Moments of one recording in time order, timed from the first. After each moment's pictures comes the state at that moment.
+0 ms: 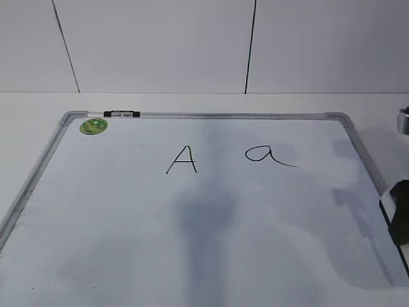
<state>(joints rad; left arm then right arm) -0.01 0.04 -0.51 -0.18 1.10 0.10 0.15 1.34 -0.86 0.07 1.07 0.06</state>
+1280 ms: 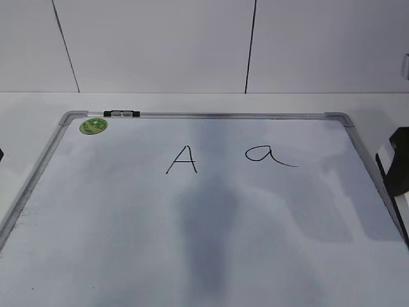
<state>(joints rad) -0.02 1.46 -1.05 -0.24 0.98 0.18 0.15 1.34 -1.04 0.08 1.15 0.06</state>
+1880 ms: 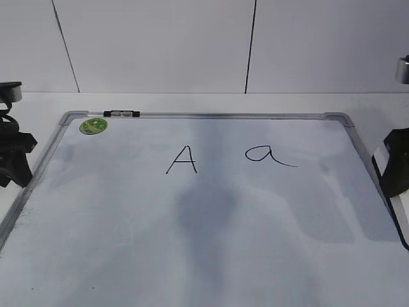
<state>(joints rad) -0.02 1.83 -1.20 -0.23 0.95 0.23 0.15 1.37 -1.04 0.08 1.14 0.06</state>
